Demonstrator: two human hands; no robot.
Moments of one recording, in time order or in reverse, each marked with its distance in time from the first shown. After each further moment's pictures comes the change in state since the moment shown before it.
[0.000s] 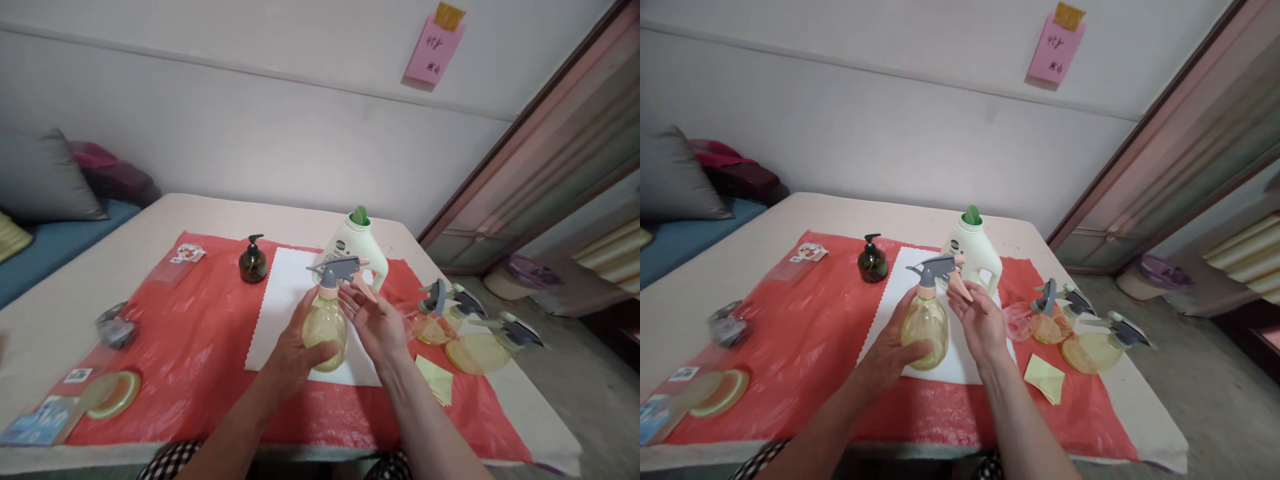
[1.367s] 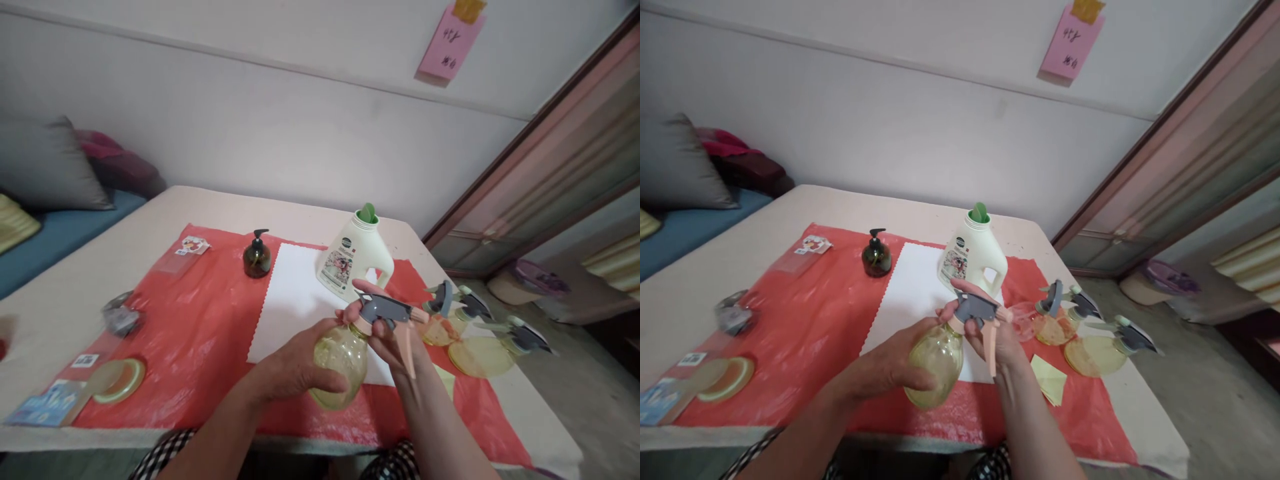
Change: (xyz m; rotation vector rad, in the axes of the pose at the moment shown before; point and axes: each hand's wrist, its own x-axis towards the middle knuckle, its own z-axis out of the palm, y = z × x) left_hand -0.006 0.011 -0.010 -0.060 -0.358 -0.150; right_hand -0.021 -0.023 0.000 -0.111 -0.346 0.140
